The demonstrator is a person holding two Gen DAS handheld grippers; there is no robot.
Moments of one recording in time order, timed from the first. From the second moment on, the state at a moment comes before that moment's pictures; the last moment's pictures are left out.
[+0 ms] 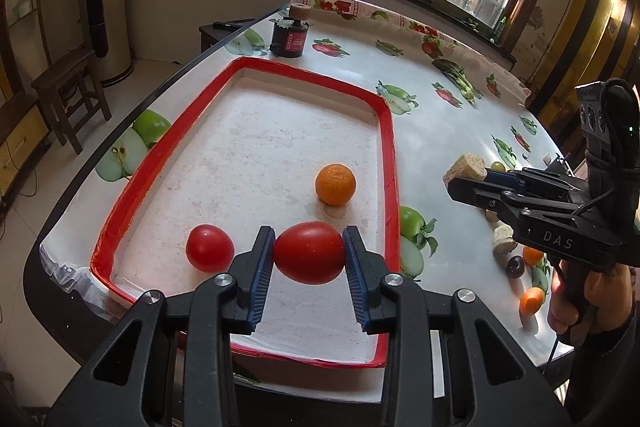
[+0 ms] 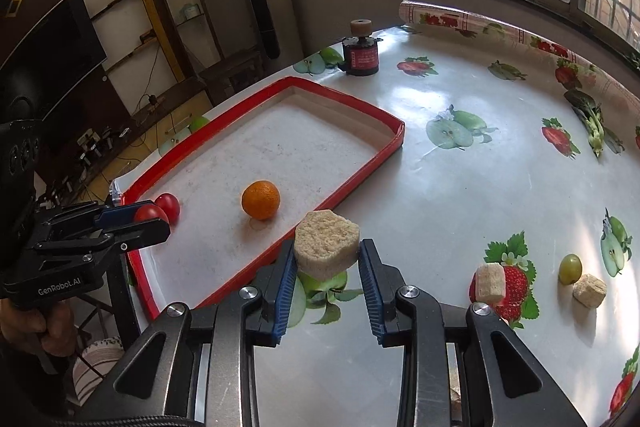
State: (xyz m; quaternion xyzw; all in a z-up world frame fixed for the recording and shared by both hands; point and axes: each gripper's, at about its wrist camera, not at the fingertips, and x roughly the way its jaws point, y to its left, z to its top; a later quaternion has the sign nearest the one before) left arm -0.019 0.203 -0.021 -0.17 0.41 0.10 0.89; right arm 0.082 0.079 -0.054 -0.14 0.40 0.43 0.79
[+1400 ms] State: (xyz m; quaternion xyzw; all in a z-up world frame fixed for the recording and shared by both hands) left arm 0.030 0.254 -0.048 -0.16 0.45 0.20 0.86; right arm 0.128 0.175 -0.085 -0.17 0.42 0.44 0.77
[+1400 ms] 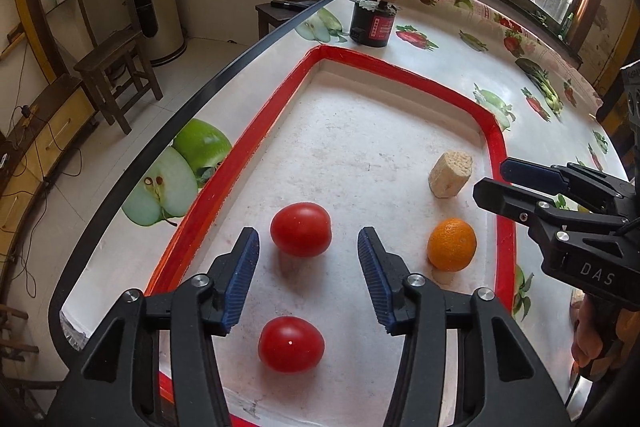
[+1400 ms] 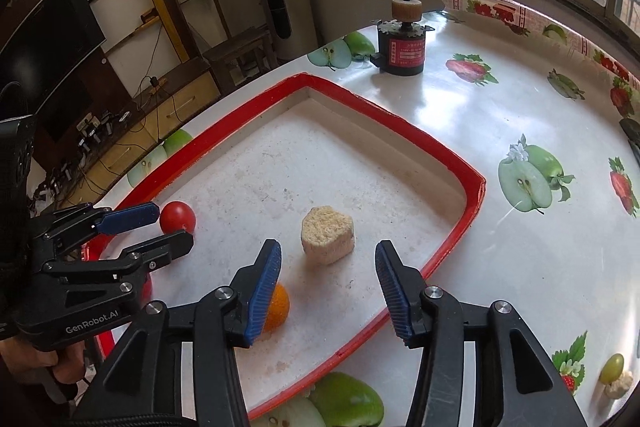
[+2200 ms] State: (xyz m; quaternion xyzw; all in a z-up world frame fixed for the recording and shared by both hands) left arm 0.013 0.189 -0.015 -0.14 0.43 0.16 0.88; right arm 0.097 0.037 -0.043 -0.12 0.39 0.41 0.82
